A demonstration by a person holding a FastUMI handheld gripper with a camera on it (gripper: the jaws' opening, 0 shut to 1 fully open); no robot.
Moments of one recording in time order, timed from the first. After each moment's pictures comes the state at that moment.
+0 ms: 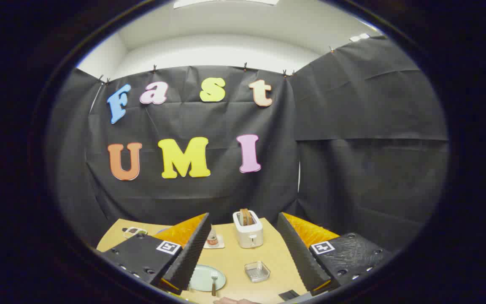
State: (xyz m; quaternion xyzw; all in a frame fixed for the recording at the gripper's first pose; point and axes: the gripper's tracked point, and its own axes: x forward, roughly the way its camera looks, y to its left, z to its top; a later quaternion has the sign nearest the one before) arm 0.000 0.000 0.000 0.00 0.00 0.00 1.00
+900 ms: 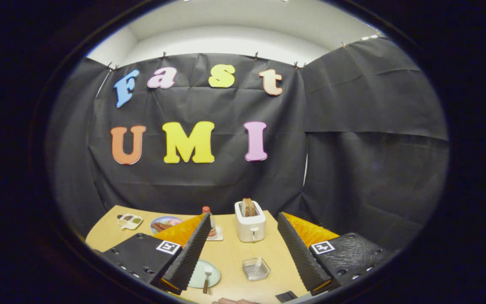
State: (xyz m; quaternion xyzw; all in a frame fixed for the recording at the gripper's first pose) arm 0.043 0.007 -0.061 -0.04 0.03 0.03 1.00
